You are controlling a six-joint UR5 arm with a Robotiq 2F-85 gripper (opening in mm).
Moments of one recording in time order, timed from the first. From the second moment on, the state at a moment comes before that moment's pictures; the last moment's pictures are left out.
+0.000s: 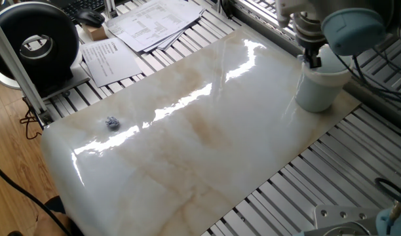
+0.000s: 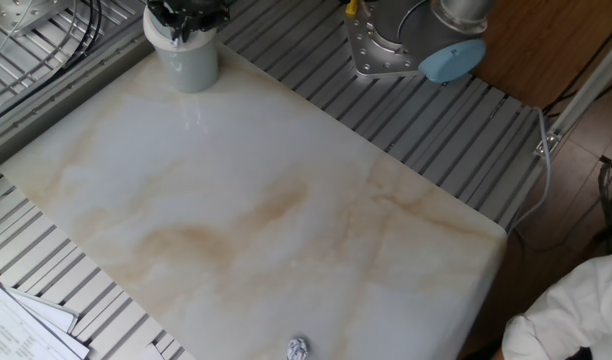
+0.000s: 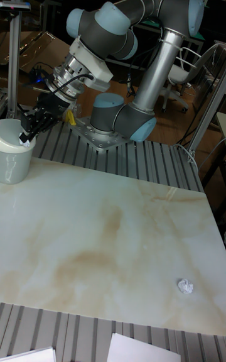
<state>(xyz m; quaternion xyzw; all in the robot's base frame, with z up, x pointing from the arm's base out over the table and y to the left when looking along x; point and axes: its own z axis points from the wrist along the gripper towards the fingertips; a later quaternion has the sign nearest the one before) 0.401 -0.231 0.159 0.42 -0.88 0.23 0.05</state>
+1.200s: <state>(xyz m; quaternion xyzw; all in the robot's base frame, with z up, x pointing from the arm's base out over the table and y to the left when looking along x) 0.388 -0.230 0.148 0.45 -0.87 0.20 0.05</state>
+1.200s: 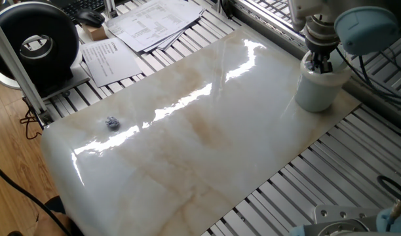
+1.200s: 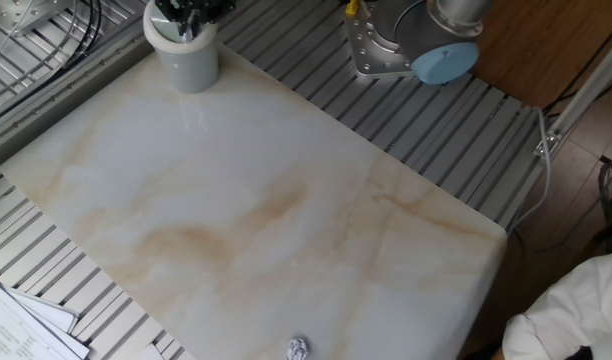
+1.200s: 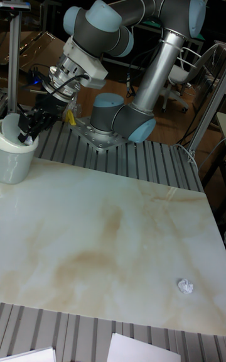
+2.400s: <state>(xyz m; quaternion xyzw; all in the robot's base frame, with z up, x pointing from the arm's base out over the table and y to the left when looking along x) 0.383 -0.229 0.158 0.48 -0.85 0.19 0.06</state>
